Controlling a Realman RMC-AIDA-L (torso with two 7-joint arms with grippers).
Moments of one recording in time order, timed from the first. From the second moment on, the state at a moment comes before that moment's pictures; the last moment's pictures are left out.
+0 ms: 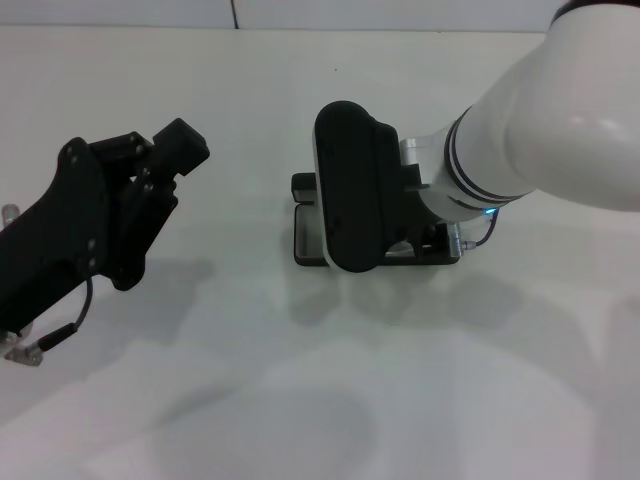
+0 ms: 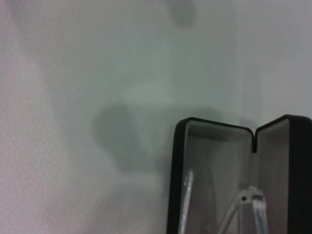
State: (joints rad) left arm -0.29 -1.98 1.64 0.32 0.54 1.95 -0.80; right arm 0.93 2.03 -2.18 -1.32 -2.73 -1.26 2.56
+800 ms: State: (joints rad) left arm -0.29 -1.98 1.64 0.32 0.54 1.95 -0.80; right arm 0.94 2.03 -2.18 -1.33 -2.73 -1.28 2.56
